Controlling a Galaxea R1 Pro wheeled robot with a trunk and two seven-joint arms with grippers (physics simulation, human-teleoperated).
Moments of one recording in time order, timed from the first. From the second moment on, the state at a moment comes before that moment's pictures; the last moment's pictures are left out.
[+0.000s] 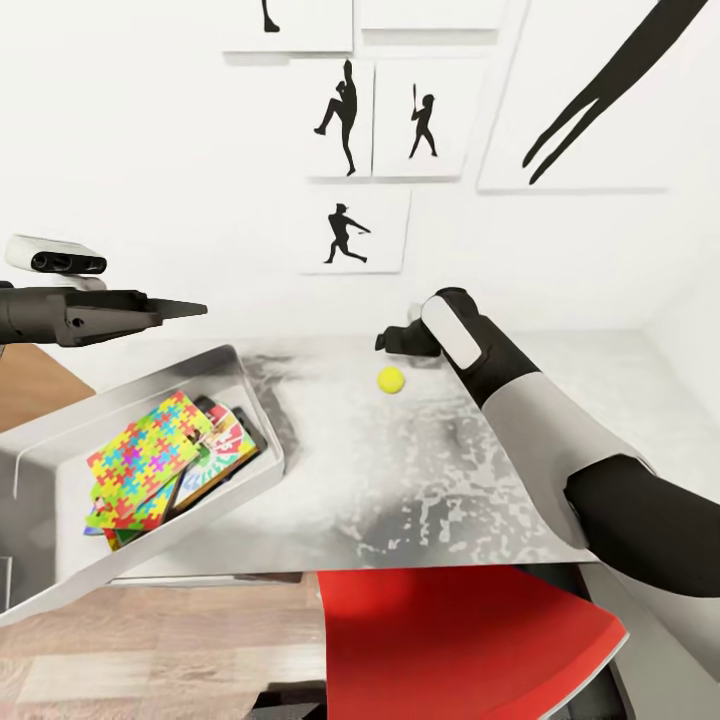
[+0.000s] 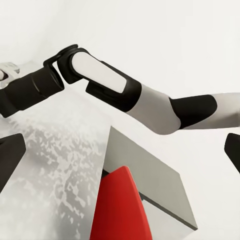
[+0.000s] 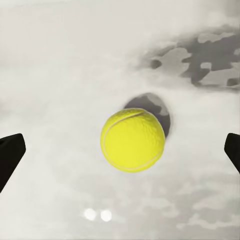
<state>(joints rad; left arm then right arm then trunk) -1.15 0.57 -0.10 -1.38 0.55 1.03 -1.53 -1.42 0.11 0.39 -0.68 -0.83 0.93 -0.47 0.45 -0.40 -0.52</state>
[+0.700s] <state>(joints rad) -1.15 0.57 -0.10 -1.38 0.55 1.03 -1.53 -1.44 0.10 0.39 -0.68 -0.83 0.96 -0.47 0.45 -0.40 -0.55</state>
